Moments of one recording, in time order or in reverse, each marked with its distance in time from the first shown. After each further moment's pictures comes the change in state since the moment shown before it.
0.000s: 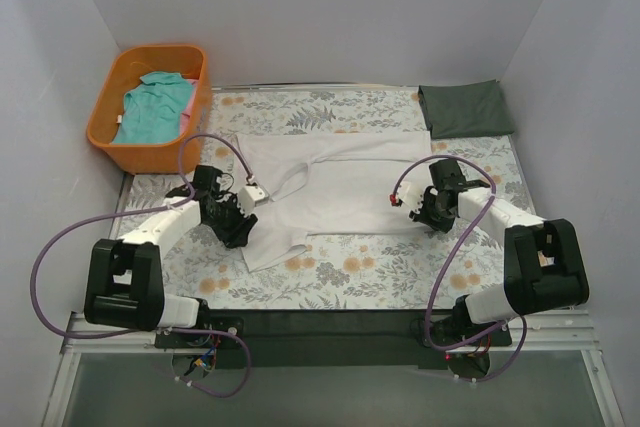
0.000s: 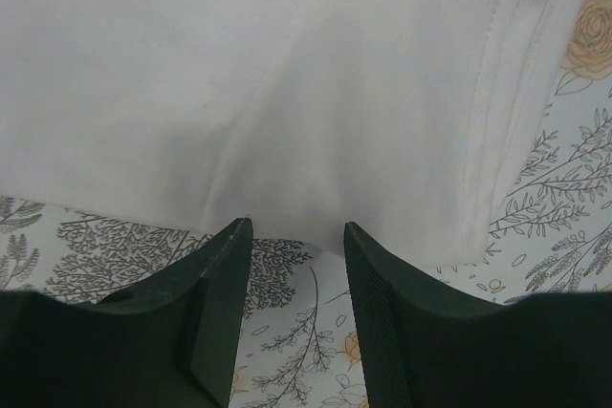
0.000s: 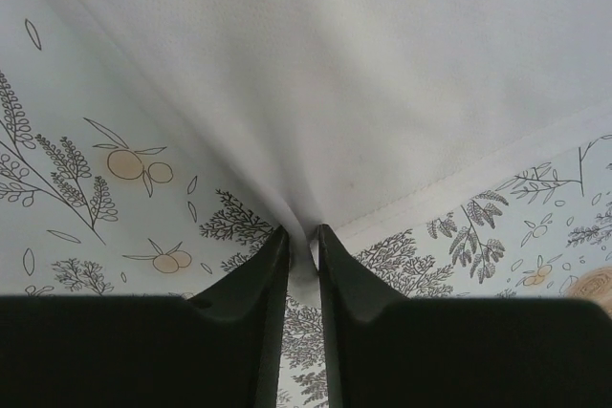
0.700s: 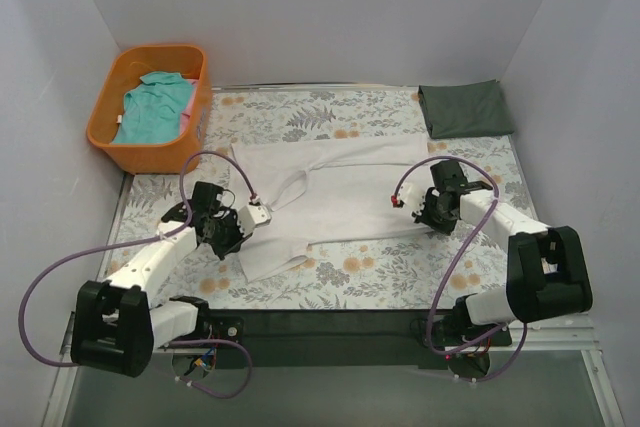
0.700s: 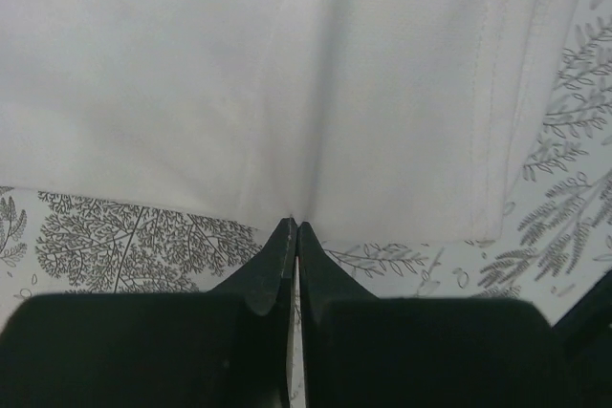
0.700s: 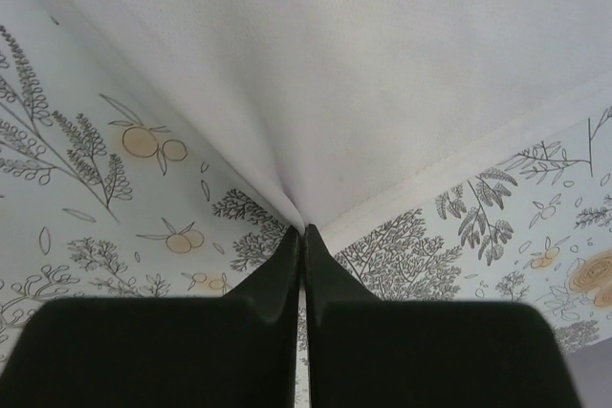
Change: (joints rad) left arm -0.065 -0.173 -0.142 0.010 -0.097 0.093; right arm 0.003 -0.016 -0.004 -0.016 0.023 0.013
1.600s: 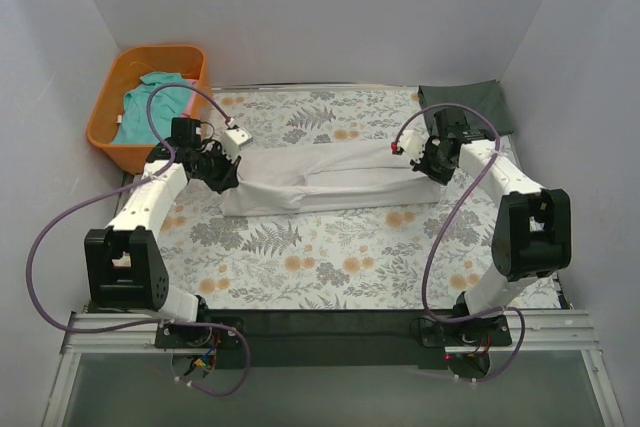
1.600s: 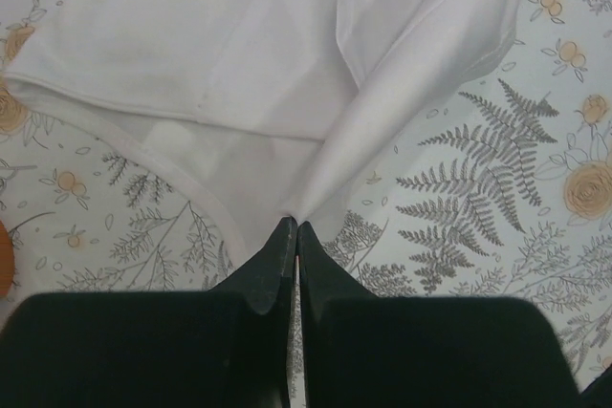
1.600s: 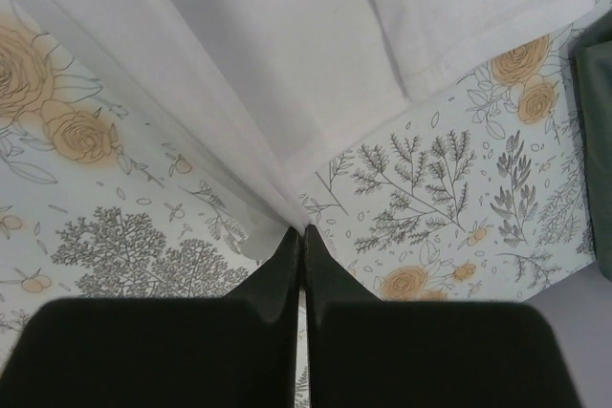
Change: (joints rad) left arm 0.166 0.236 0.496 -0.071 0.171 -0.158; right arm -0.056 0.186 0.446 -0.142 -0.066 -0.016
